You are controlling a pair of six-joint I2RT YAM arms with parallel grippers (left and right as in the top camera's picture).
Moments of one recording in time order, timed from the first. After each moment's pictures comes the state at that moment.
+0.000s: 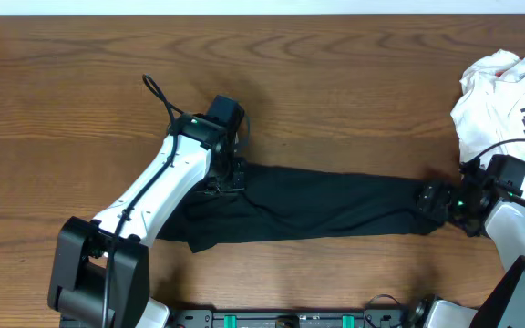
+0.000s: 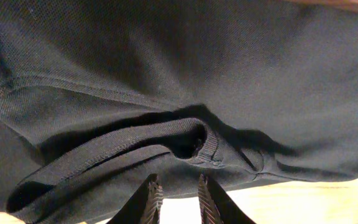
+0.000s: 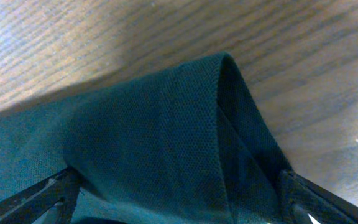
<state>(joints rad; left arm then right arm) -0.40 1.67 1.19 -1.06 0.15 -0.41 -0.44 1.44 0.63 -0.50 -0.22 0.06</state>
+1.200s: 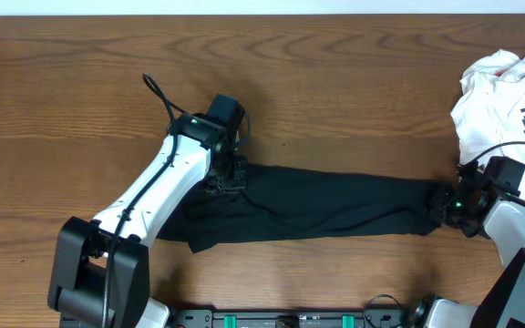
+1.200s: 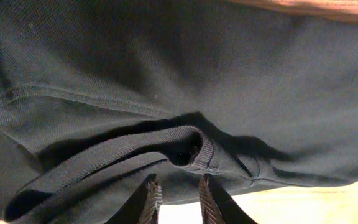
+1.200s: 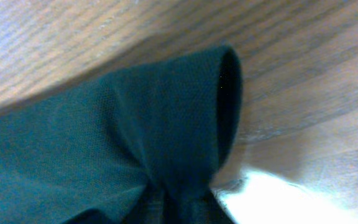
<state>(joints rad) -0.40 1.67 1.19 -1.04 0.15 -0.41 -0.44 1.47 0.62 -0.48 -0.25 0.07</state>
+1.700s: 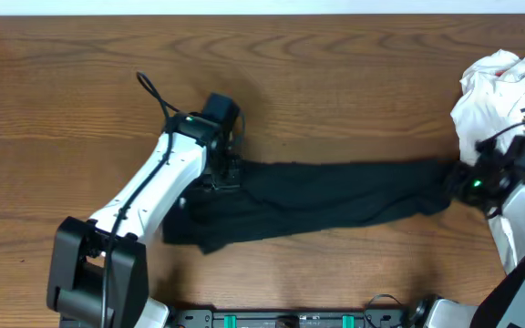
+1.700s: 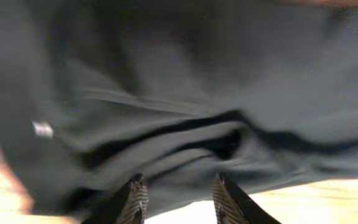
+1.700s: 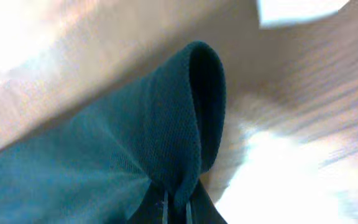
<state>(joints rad) -0.37 1.67 1.21 -1.08 0.11 -0.41 -0.48 1.47 0.84 -0.62 -0.34 0.07</state>
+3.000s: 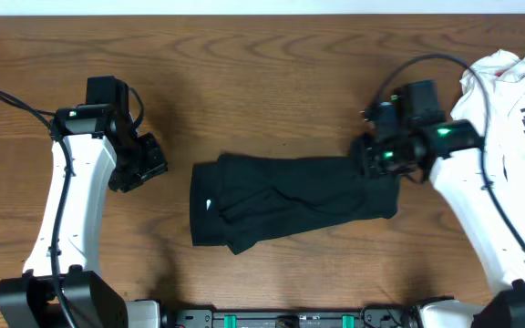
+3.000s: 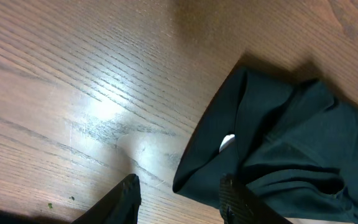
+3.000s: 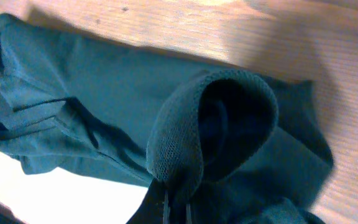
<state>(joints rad) 0.08 1.53 1.28 -1.24 0.10 -0.41 0.23 1.49 1.15 -0.91 -0.28 0.10</state>
